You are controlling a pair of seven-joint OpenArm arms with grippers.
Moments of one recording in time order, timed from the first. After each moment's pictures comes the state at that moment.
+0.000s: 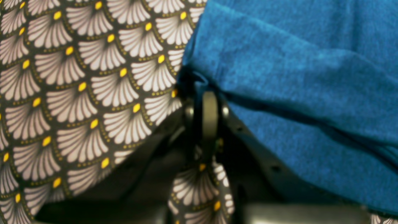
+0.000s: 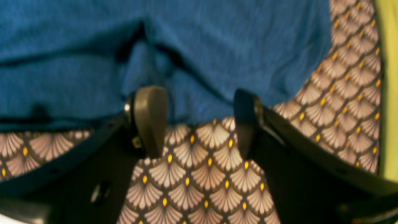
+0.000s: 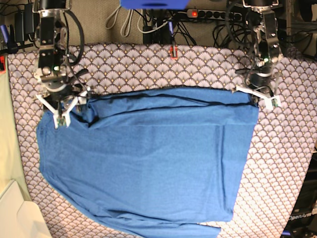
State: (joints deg) left arm 12.2 -8.7 -14.8 84.5 -19.3 -0.9 22.5; right arm -10.8 10.3 6.2 100.7 -0.2 7.7 -44.7
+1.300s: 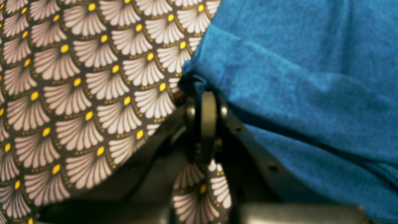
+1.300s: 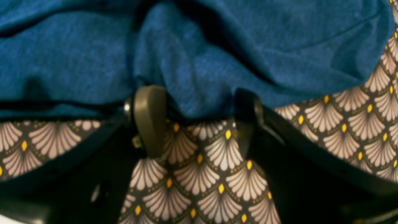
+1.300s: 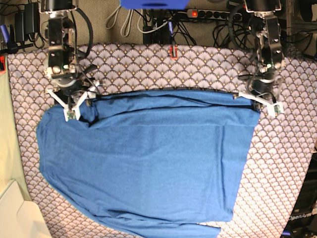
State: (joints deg) left arm 10.0 -9.8 -14.8 84.5 -19.1 -1.0 23.5; right arm -10.5 8.3 4.4 92.2 -0.2 7.7 -38.9
